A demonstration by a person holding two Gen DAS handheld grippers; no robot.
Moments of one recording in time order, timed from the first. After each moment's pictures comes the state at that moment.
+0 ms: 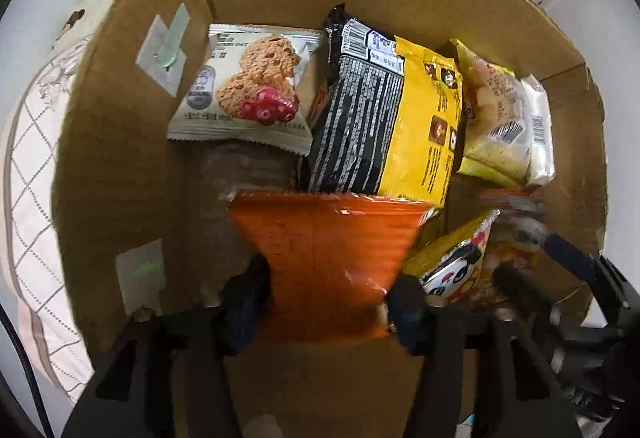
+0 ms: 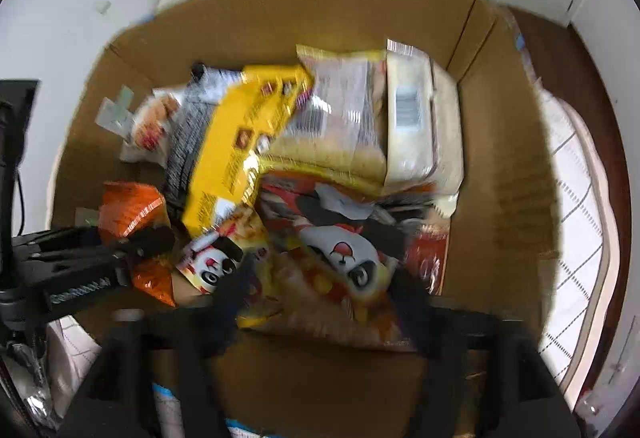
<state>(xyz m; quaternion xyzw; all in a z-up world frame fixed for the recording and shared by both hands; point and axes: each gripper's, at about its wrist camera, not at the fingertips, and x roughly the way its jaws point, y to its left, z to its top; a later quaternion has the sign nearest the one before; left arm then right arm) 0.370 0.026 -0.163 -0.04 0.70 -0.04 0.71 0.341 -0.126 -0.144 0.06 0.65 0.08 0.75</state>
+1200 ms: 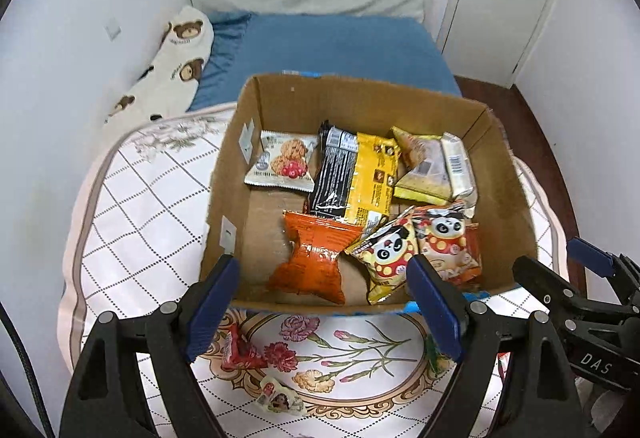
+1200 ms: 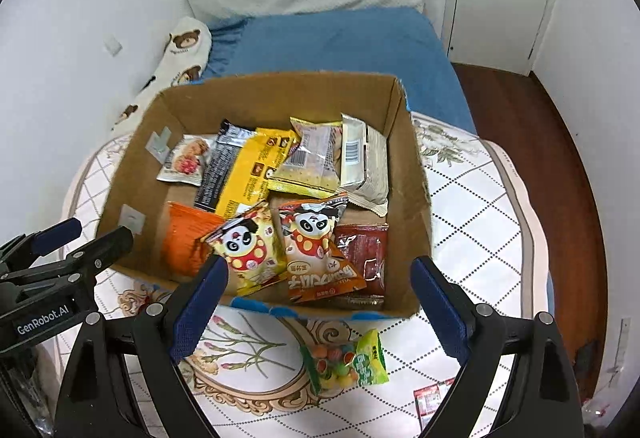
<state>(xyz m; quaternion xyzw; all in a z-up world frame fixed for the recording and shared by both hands) 0.257 0.016 -0.022 0.00 0.52 -0.01 0.85 0.239 -0.155 -0.018 0.04 0.53 0.04 0.85</state>
